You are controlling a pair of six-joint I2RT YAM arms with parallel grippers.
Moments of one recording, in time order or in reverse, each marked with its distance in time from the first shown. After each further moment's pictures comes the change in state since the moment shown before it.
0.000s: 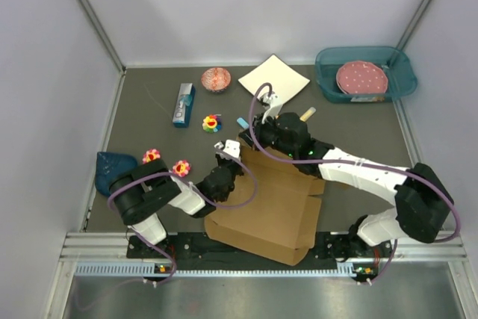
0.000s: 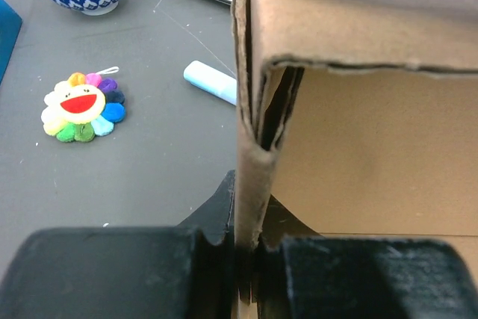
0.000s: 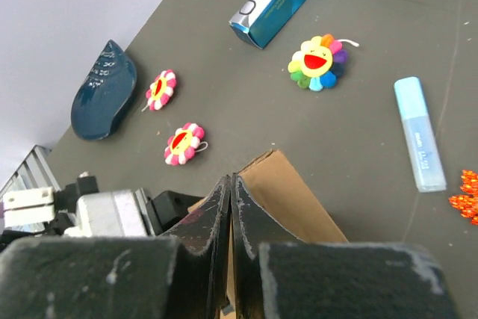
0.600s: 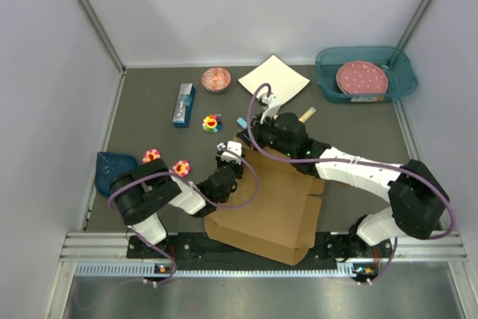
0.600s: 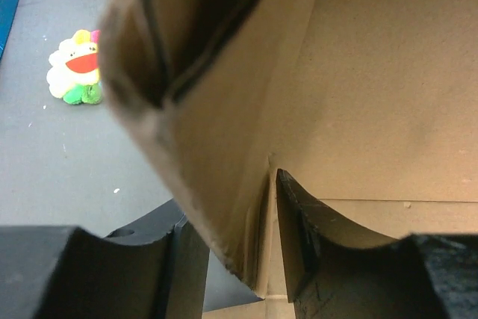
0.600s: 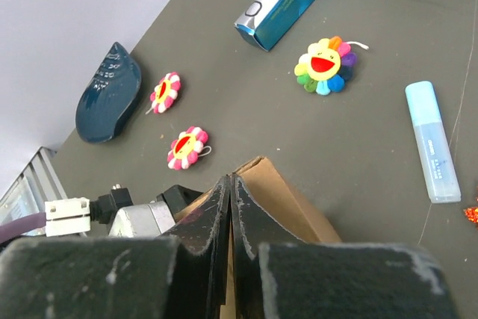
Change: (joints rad) left arm -0.002 0.001 0.017 -0.153 -0.031 -0.037; right arm -0.011 0.014 -0.001 0.004 -0.023 -0.005
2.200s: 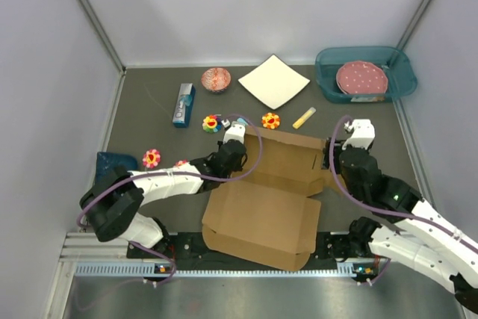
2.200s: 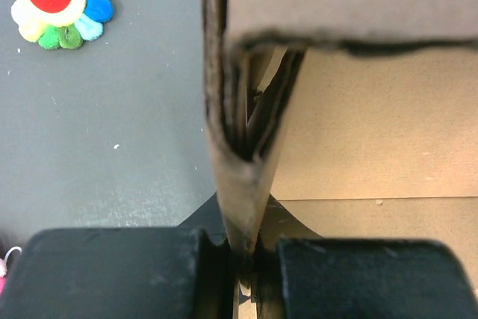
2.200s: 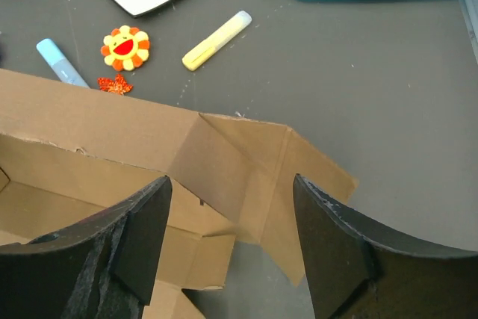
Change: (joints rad) left arm 0.084 -0.223 0.327 -0.979 0.188 -0.253; right arm -0.006 -0.822 -0.164 -0.895 0.802 -0.086
